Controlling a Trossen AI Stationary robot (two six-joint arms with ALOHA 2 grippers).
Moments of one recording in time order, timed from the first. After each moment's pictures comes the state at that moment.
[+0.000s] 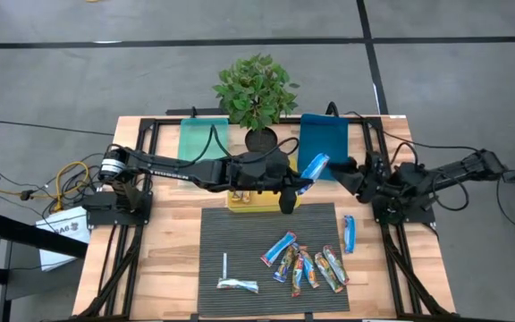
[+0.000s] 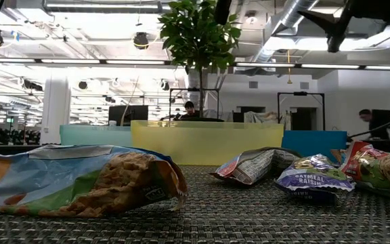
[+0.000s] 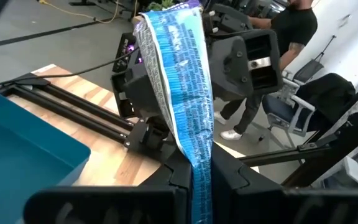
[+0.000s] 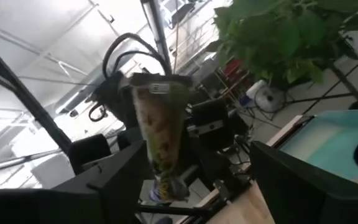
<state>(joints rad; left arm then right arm) -0.06 1.82 1.56 0.12 -0.13 -0.45 0.24 0.54 0.25 0.59 0.40 0.59</state>
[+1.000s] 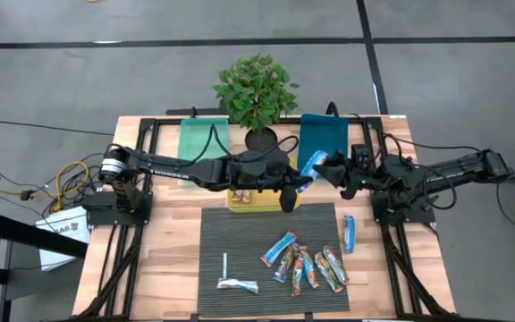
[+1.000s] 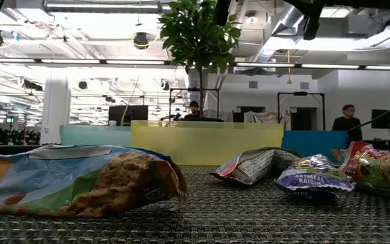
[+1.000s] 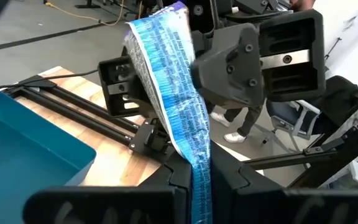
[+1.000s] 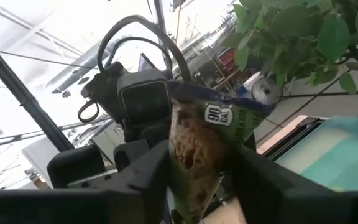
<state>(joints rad) -0.05 1.82 1.56 0.12 -0.14 -0.45 0.12 0.78 0.44 0.59 0.26 0.58</state>
